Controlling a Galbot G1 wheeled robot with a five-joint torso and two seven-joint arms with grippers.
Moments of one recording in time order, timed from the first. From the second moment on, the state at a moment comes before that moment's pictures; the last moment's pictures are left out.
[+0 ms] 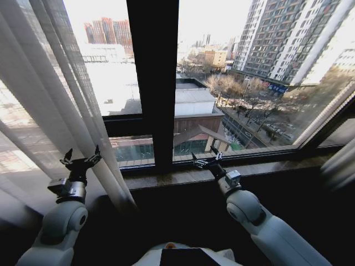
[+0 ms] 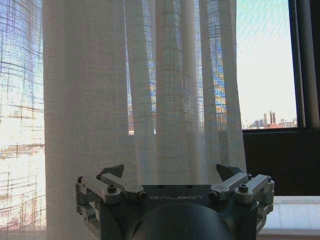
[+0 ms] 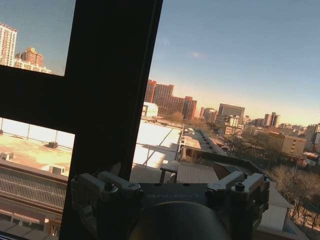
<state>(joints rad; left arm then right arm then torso) 1.53 -1.08 -0.80 -2.27 -0.48 0.19 -0.33 -1.27 0.86 0.22 2.21 0.42 -0.21 0.31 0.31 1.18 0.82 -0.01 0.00</state>
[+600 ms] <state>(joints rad) 1.48 -0.94 -0.78 -2.20 -0.55 0.22 -0.09 -1.31 0.88 0.24 2.22 0.41 -0.20 0.31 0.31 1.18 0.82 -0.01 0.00</state>
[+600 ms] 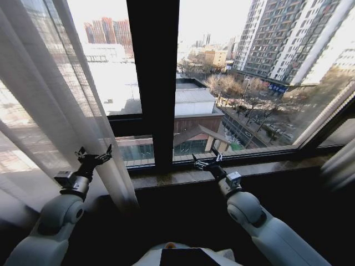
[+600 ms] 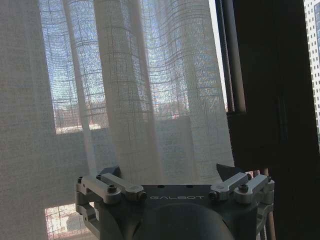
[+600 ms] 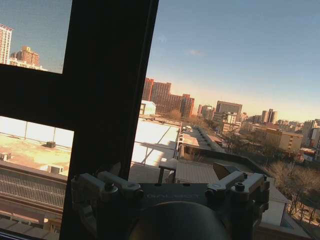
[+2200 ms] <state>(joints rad) 1.29 -0.95 -0.64 -2.05 -0.54 0.20 -0.14 -1.29 0.90 0.22 2.16 0.39 -0.18 0.31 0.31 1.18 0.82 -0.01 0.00</state>
